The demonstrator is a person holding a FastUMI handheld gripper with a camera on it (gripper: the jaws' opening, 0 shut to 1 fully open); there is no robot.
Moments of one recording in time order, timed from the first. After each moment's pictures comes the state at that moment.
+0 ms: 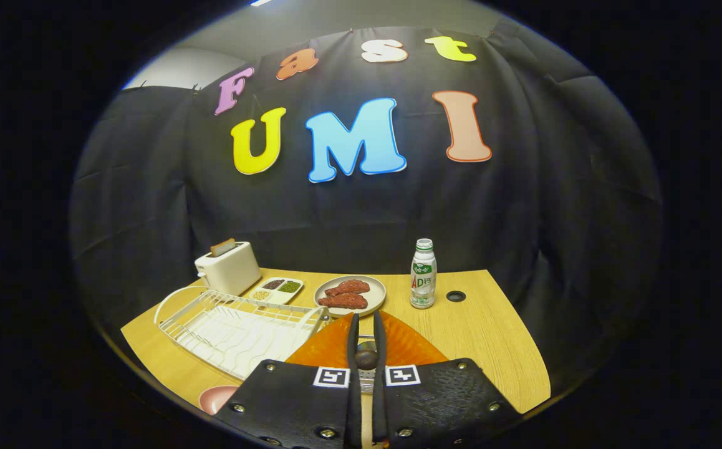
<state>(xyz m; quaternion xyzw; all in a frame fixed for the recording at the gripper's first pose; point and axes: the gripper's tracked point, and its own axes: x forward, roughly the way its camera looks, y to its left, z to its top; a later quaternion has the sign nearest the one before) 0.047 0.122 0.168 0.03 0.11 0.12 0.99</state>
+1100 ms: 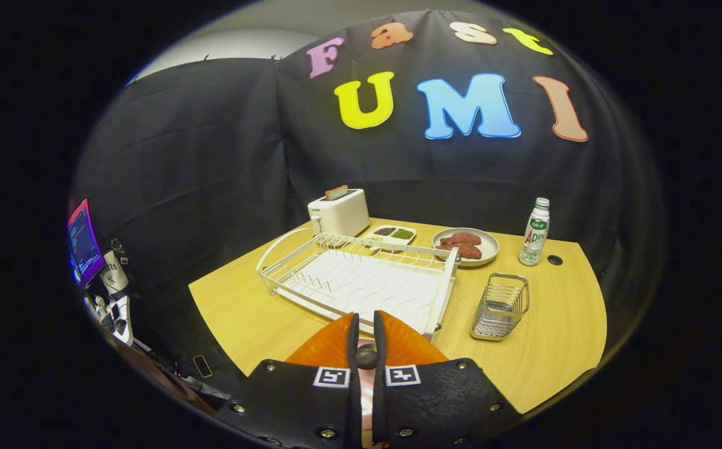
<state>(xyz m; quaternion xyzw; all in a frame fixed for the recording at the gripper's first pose) -0.071 0.275 0.092 -0.02 0.20 0.31 0.93</state>
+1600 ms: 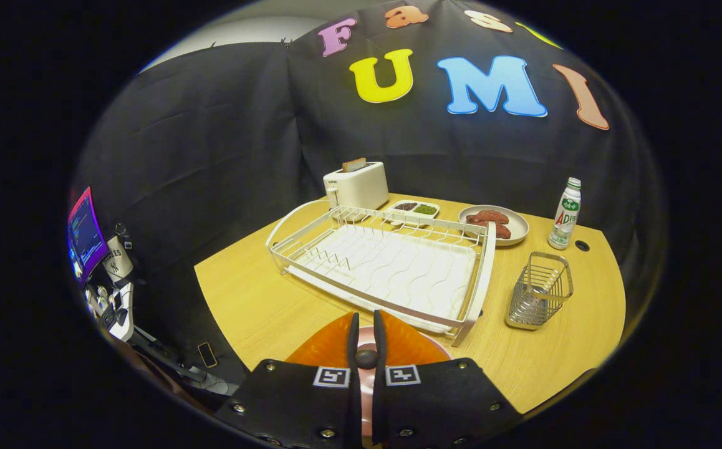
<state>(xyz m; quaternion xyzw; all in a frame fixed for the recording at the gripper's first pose) -0.072 0.311 0.047 -0.03 0.24 0.33 0.91</state>
